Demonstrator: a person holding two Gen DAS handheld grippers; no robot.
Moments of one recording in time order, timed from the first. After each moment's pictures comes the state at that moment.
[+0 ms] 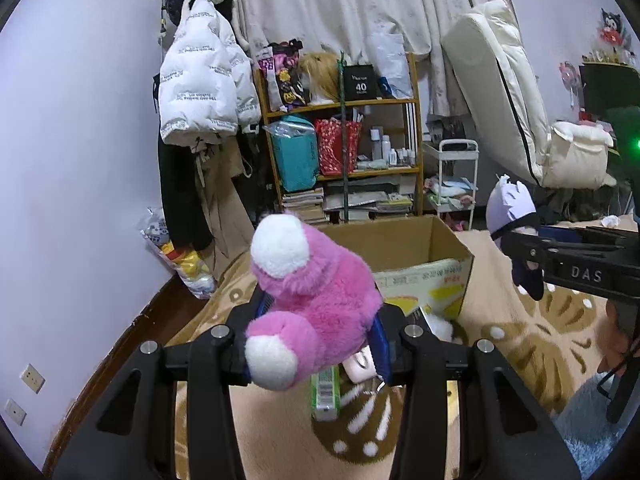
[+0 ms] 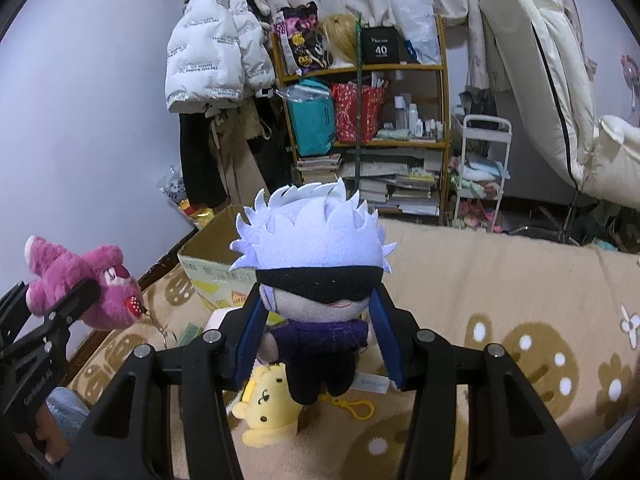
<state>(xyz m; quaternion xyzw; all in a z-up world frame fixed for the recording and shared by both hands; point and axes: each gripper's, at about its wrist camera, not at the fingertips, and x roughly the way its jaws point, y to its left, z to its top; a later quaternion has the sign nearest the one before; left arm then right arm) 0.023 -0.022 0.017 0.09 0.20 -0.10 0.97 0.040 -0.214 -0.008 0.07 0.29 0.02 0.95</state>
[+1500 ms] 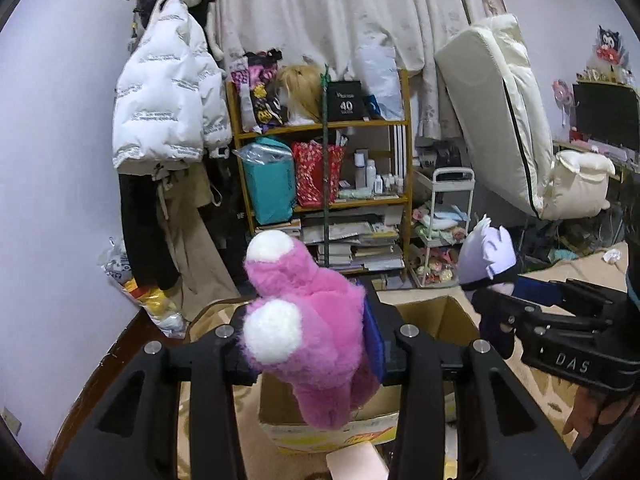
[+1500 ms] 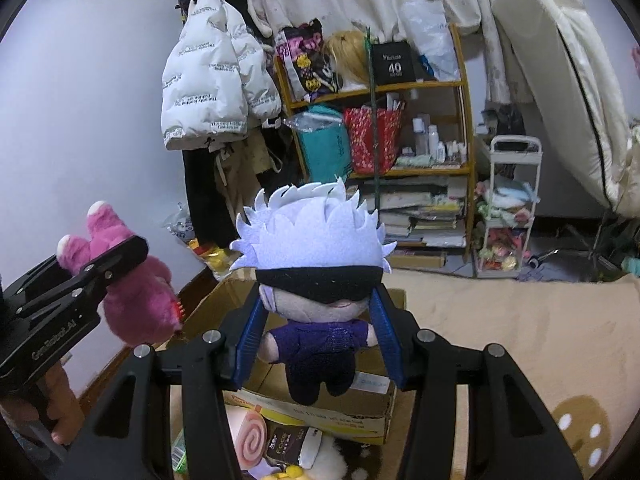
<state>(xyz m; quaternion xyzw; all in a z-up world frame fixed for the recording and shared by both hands) 0.171 -0.061 0.045 0.08 0.19 -0.15 0.97 0.147 -0.222 -0.001 0.11 0.25 0.05 0.96</state>
